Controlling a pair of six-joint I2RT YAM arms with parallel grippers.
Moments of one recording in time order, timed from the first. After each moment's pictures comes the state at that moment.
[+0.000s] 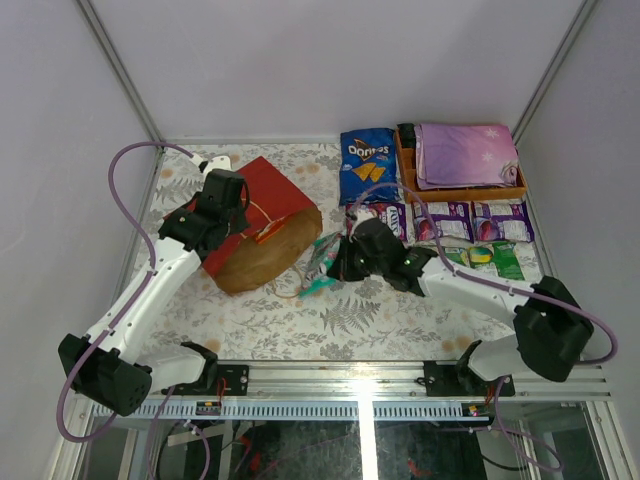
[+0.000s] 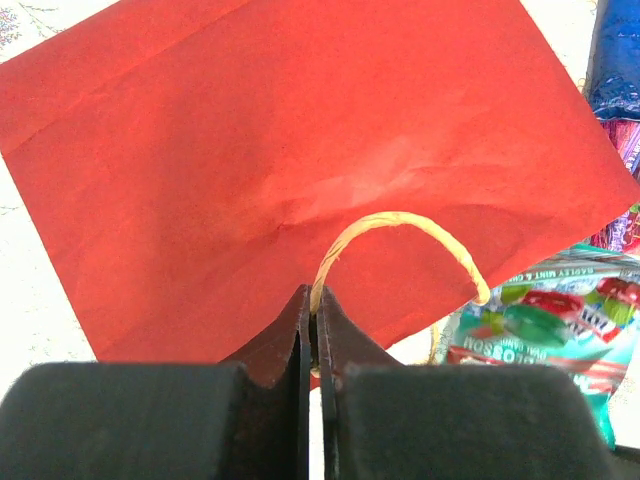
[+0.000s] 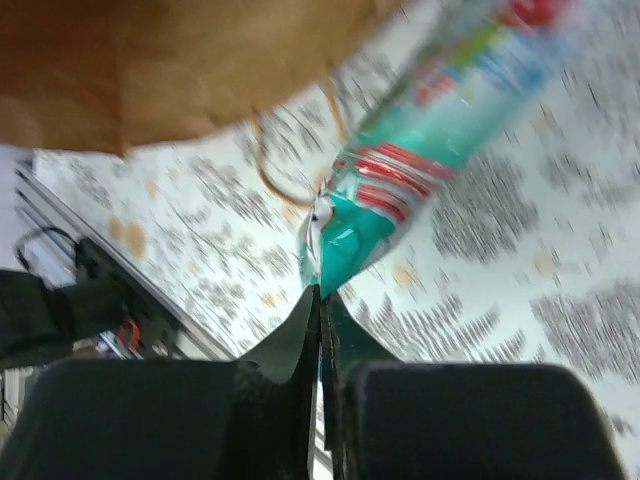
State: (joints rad) left arm -0.39 1.20 1.20 -0.77 -0.38 -0.47; right arm 0.84 1.44 0.93 -0.13 -0.11 0.71
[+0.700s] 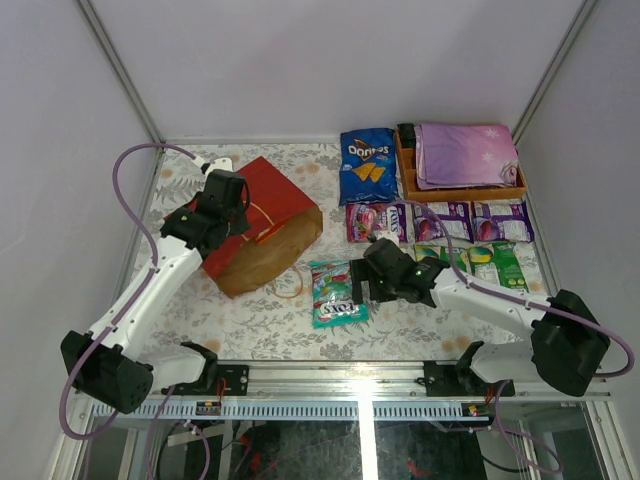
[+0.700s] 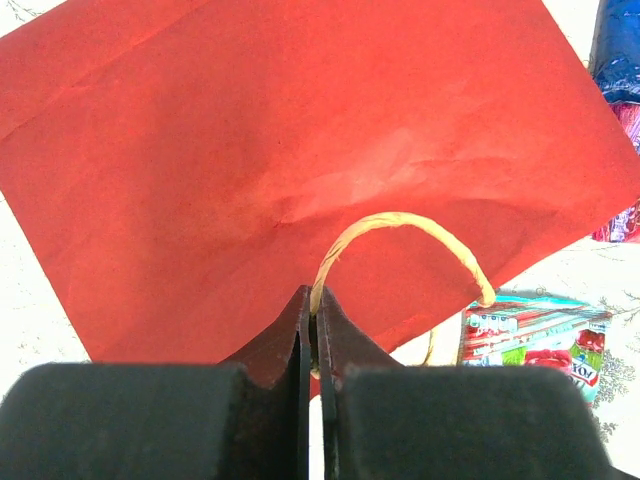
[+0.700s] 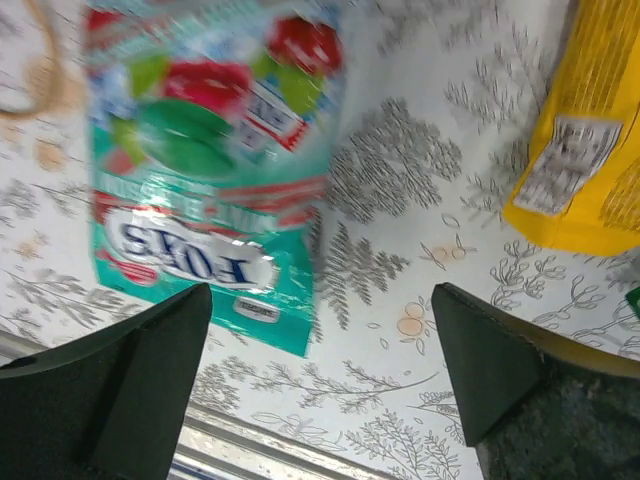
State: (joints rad) left arm -0.38 1.21 1.19 -0.77 -0.34 -0.46; right arm 0.82 1.30 0.71 -0.45 0.05 0.64
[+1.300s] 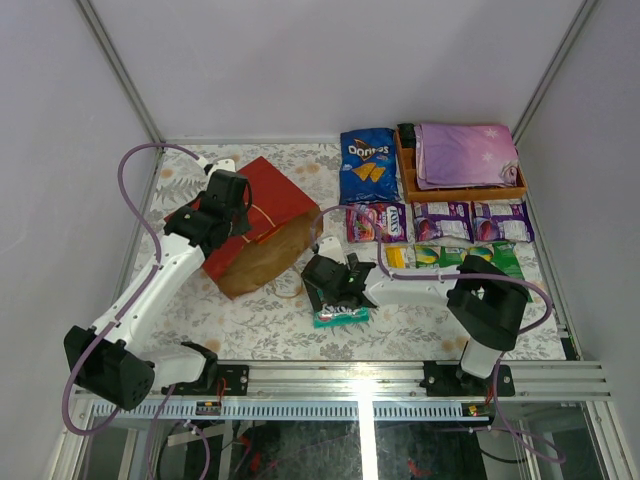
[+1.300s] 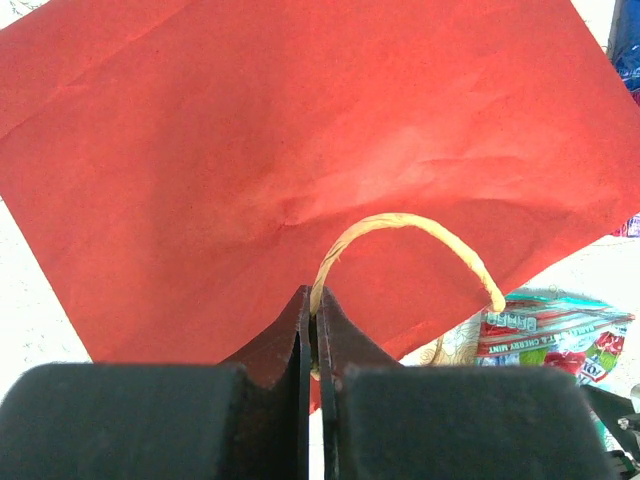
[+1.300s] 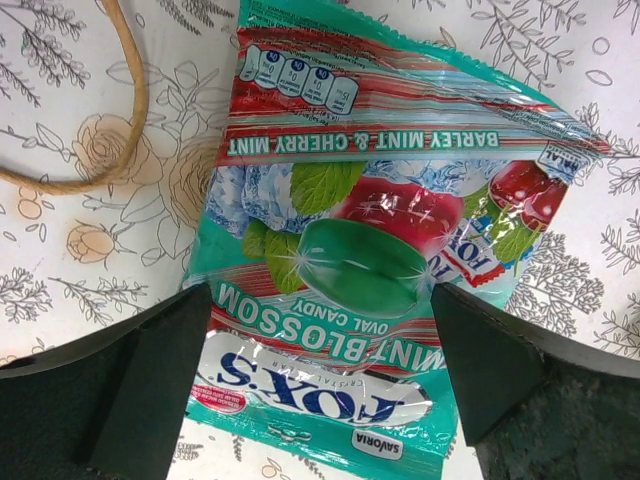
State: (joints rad) left arm -0.38 1.23 1.18 -0.77 -0.34 -0.45; right arm 1.10 1.74 1.03 -0.40 0.41 0.61
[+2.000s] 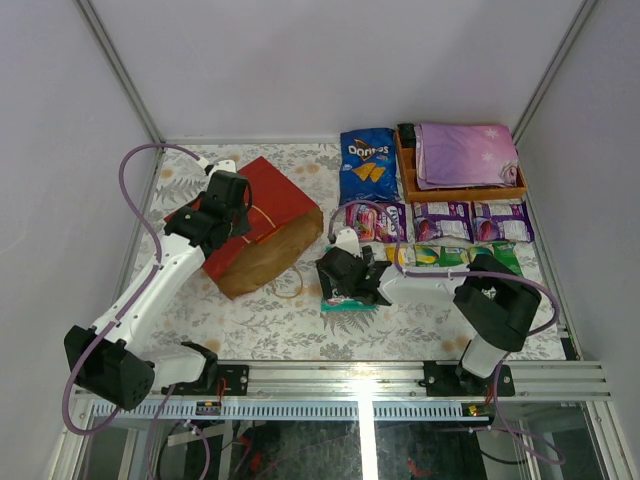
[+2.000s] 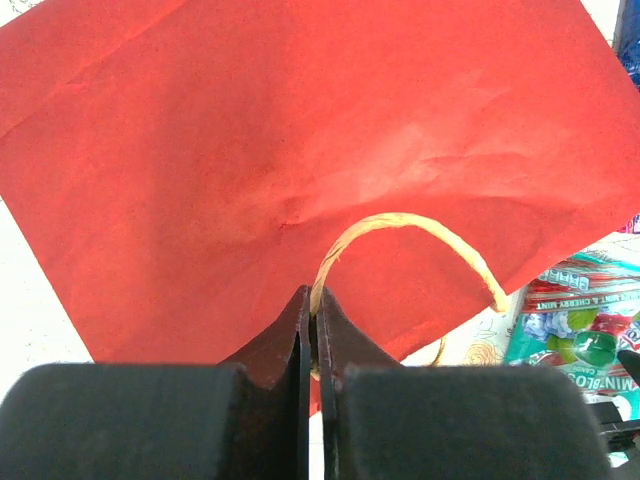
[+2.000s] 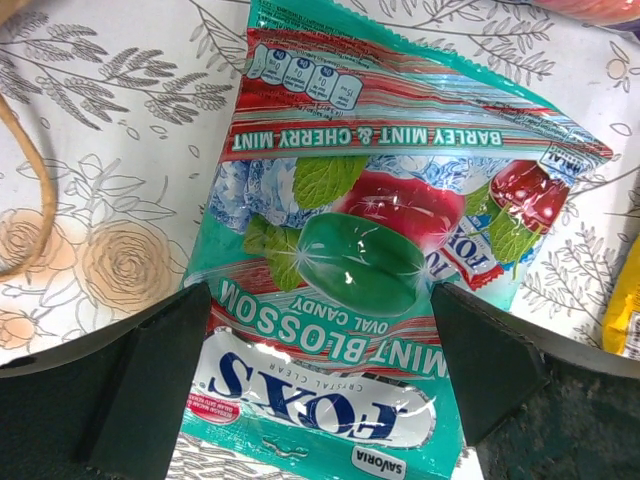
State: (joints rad) left arm -0.38 1.23 1.18 -0.77 -0.34 -0.44; right arm 1.01 1.69 0.90 -0.19 0.46 0.57
